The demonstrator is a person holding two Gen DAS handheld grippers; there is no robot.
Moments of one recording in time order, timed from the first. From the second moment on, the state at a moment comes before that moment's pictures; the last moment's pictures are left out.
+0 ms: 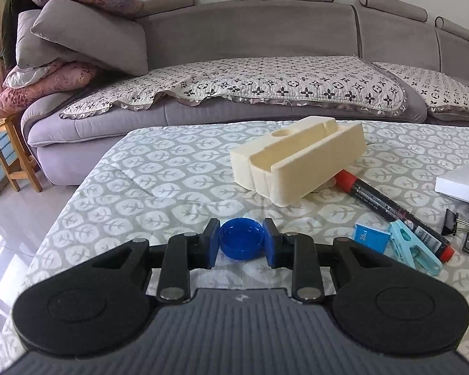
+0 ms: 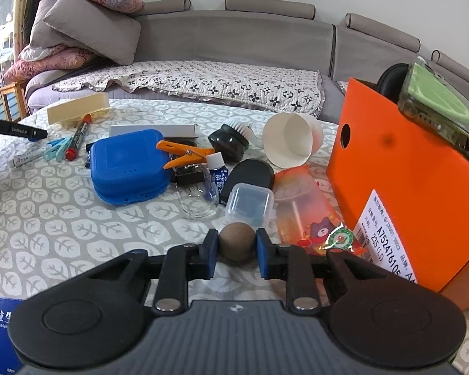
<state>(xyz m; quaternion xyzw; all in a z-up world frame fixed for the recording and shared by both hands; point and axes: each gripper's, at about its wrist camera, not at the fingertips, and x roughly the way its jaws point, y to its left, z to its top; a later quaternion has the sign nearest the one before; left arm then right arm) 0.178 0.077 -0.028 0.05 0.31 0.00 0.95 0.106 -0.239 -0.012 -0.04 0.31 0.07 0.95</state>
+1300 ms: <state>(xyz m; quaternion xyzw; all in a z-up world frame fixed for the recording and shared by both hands) 0.054 -0.074 0.055 0.05 0.25 0.01 0.97 0.037 -0.275 0.072 0.01 0.19 0.08 0.98</state>
